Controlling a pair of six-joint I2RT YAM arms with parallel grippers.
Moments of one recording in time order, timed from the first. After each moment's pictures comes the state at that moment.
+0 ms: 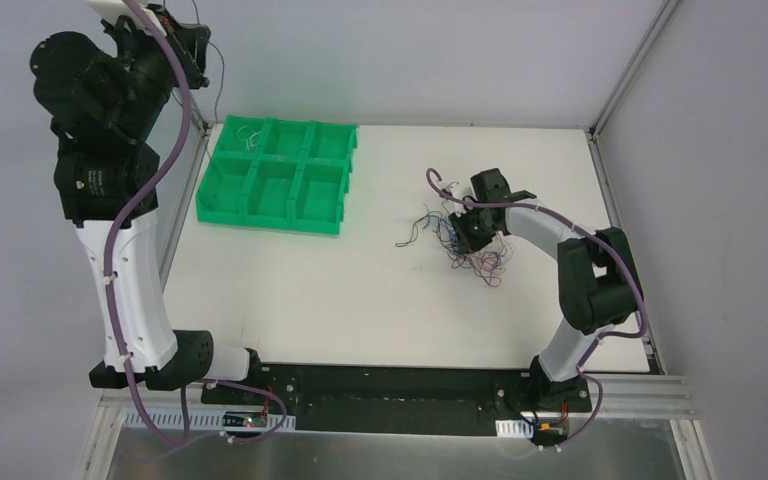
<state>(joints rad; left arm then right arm) -0.02 1.39 2.30 -0.65 0.20 -0.10 0.35 1.74 1.11 -0.53 -0.25 -0.29</state>
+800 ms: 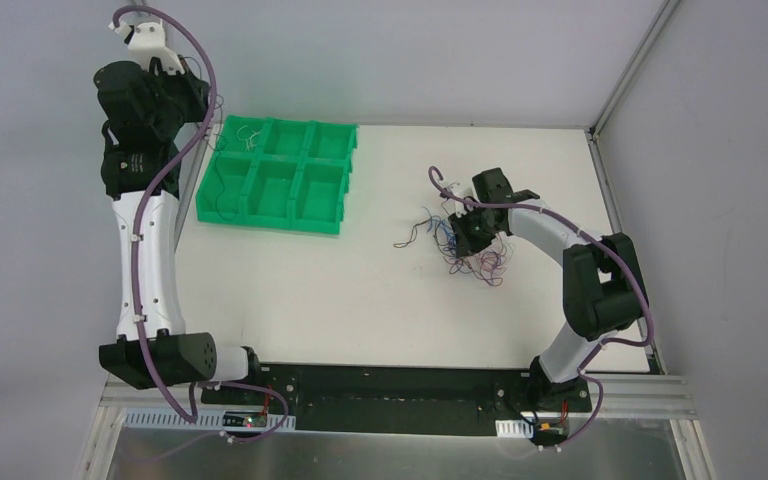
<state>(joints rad) 0.14 1.34 1.72 -0.44 0.19 -0.08 0.35 1.69 1.11 -0.61 -0.32 -0.25</state>
